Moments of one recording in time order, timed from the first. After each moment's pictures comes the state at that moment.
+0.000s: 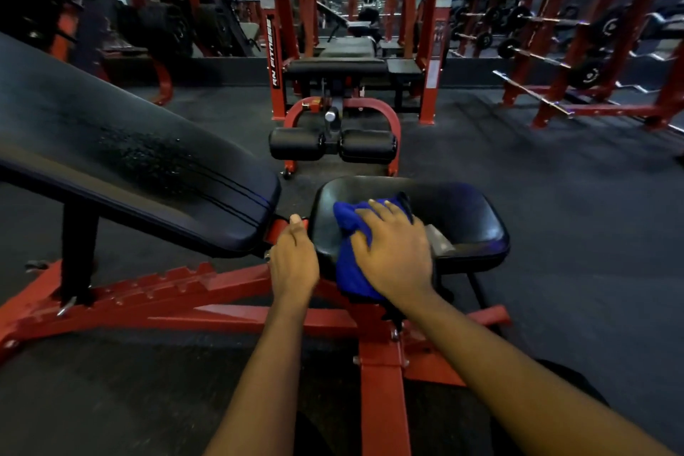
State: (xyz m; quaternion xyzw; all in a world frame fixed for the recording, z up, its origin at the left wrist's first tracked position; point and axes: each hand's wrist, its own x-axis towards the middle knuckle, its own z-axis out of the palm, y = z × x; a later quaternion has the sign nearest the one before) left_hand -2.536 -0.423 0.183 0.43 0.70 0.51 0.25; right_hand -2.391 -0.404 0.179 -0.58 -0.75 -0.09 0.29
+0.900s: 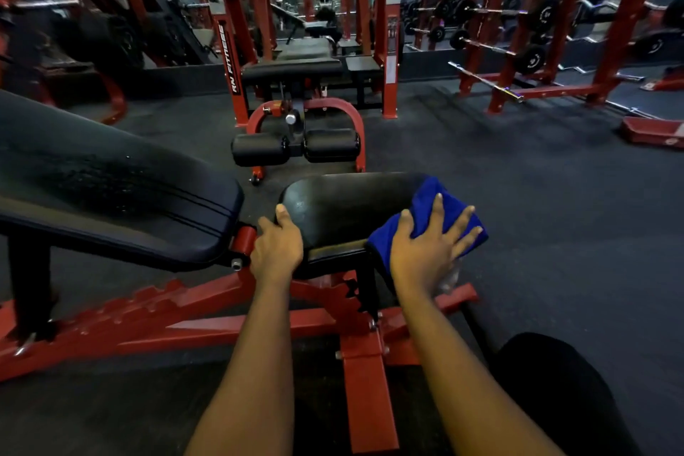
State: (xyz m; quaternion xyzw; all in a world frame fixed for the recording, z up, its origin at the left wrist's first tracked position) left_hand -2.516 -0.394 0.194 0.45 0.79 0.33 0.25; right_hand -2.333 -0.410 0.151 -0.77 -0.39 0.06 0.50
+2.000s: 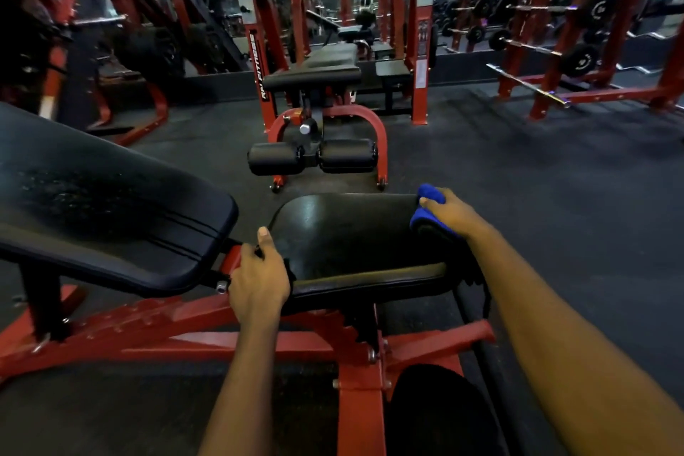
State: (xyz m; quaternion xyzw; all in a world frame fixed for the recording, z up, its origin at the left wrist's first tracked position) left_hand -2.491 -0.395 0.182 0.40 0.81 0.40 0.16; right_hand -2.198 -0.268 0.187 -0.68 -0.59 0.35 0.28
